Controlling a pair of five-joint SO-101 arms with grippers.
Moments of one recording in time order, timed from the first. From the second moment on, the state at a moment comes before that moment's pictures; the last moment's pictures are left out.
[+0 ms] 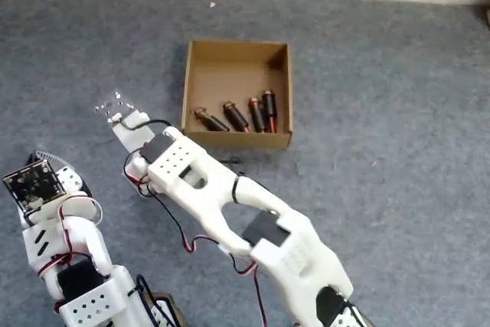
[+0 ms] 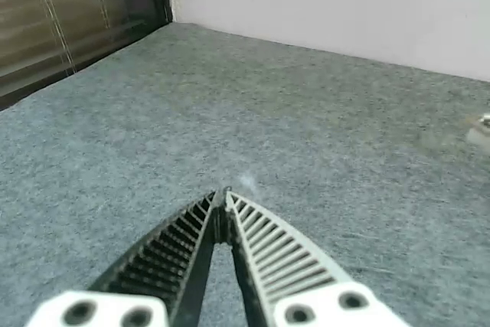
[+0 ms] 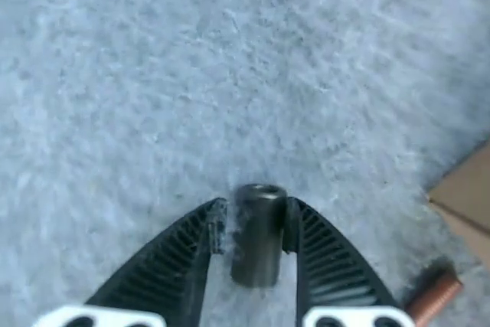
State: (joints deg) left arm -36.0 -104.1 96.0 31.5 1.5; right arm -56.6 34.1 -15.9 56.5 -1.9
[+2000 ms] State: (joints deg) left arm -16.1 -104.1 88.9 52.0 -2.4; right arm -12.0 -31.8 55.5 51.2 11.9
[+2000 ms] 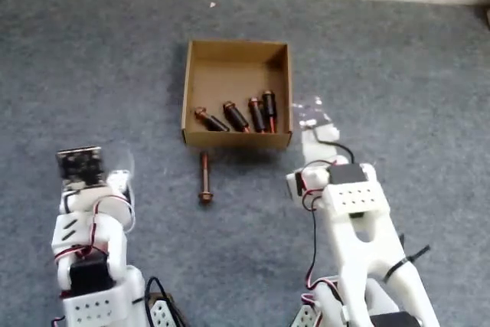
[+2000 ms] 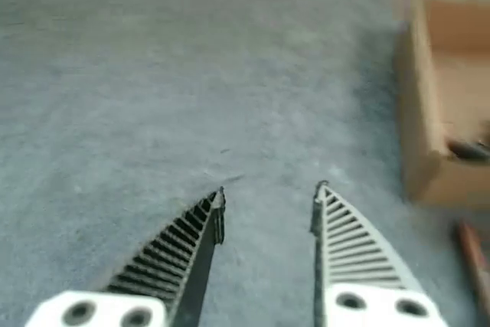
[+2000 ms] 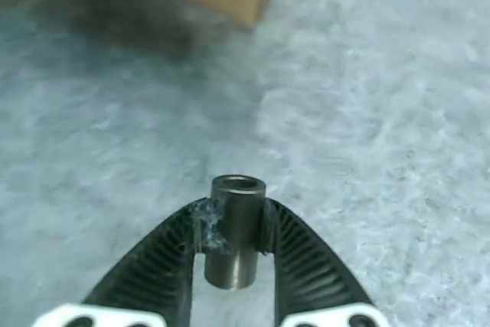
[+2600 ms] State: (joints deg) left arm 5.0 -52.2 56.4 62.7 -6.3; right arm -10.5 -32.0 56.7 48.0 9.9
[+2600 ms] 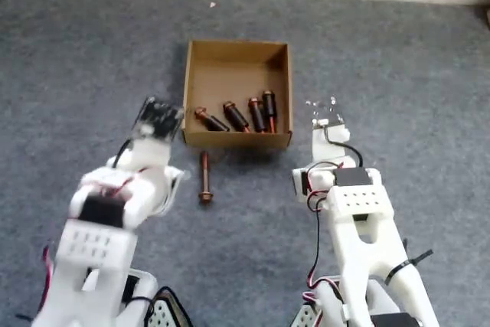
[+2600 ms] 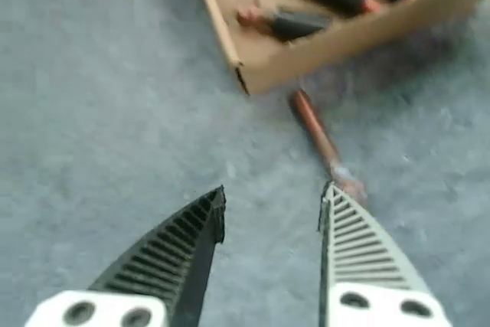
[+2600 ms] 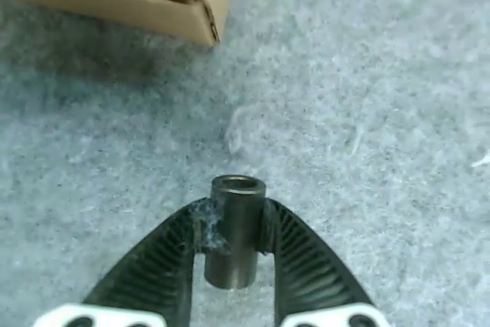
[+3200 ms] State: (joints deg) left arm 11.8 -13.3 52.8 42.7 8.8; right arm -10.5 -32.0 56.8 48.0 9.9
